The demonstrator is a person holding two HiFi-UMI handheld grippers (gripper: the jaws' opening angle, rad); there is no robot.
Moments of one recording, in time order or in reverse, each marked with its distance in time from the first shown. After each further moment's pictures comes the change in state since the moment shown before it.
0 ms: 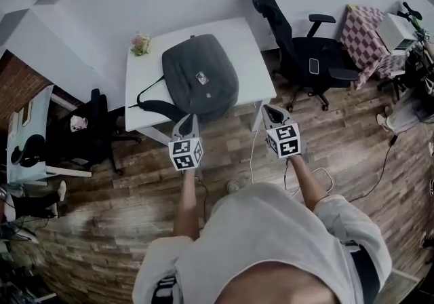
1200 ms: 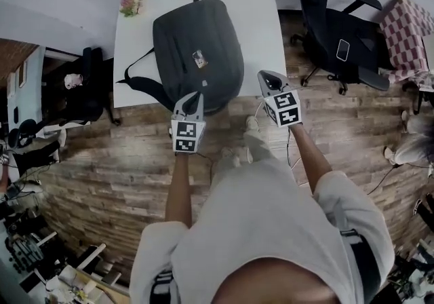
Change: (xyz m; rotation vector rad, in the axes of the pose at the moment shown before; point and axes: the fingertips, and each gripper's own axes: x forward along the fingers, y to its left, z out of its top) left arm 0.146 -0.020 -0.034 0.206 0.301 -0.004; right arm 0.194 -0.090 -0.024 0.037 0.143 0.276
